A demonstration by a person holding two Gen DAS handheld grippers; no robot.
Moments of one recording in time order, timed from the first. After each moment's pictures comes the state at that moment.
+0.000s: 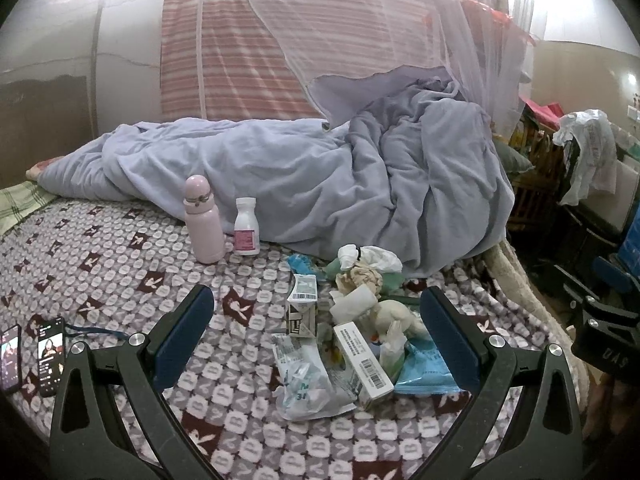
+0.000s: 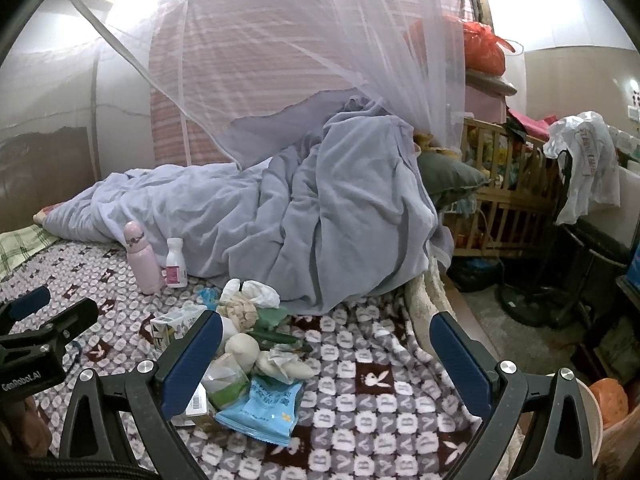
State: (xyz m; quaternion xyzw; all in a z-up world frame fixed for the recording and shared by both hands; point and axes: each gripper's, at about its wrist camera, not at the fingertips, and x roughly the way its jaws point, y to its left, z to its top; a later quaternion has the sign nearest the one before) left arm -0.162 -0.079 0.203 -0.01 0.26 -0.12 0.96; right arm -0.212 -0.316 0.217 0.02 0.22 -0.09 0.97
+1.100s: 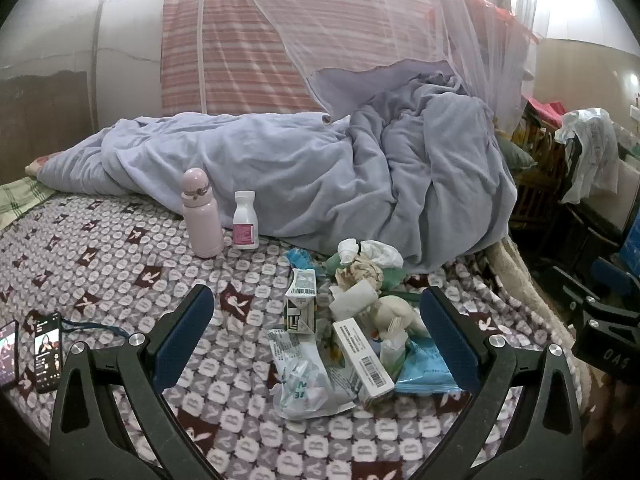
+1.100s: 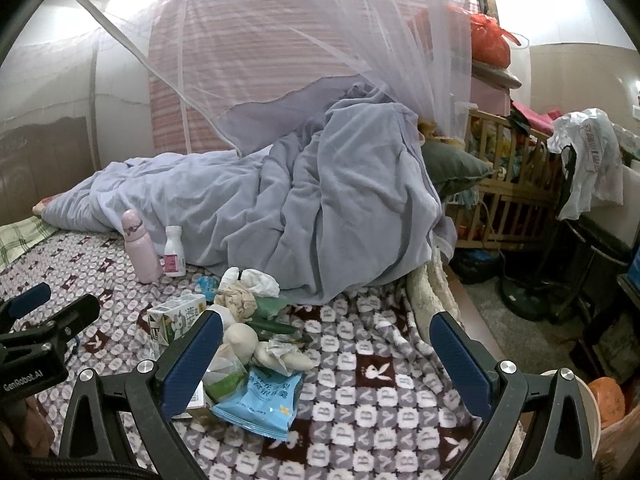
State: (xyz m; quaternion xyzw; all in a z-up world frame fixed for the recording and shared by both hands) left arm -0.155 -0.080 0.194 -0.01 0.27 -0.12 0.96; right arm -0.209 -0.317 0.208 0.02 0.24 -0.09 0.97
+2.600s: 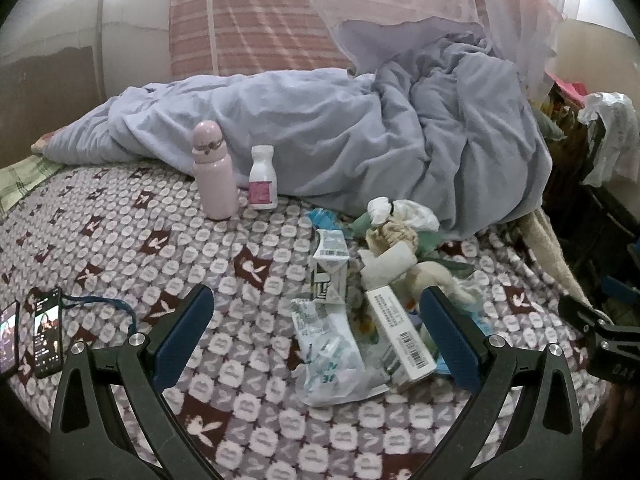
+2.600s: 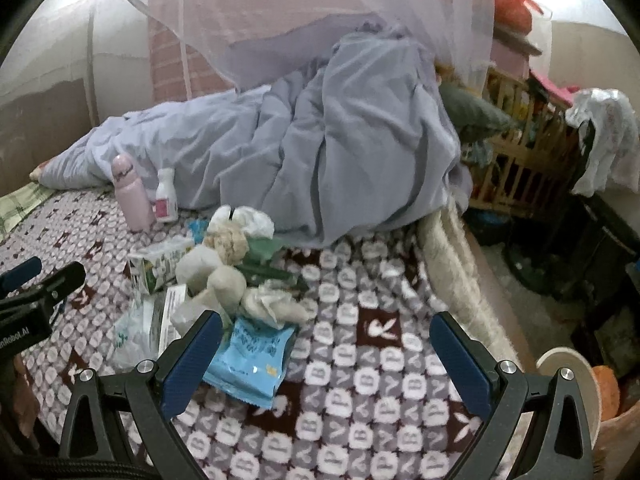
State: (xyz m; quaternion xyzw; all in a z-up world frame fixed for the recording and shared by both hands) left arm -0.128 -0.068 0.153 0.00 0.33 -0.09 0.94; right arm -0.182 -0.331 0.161 0.02 0.35 -0.06 0.94
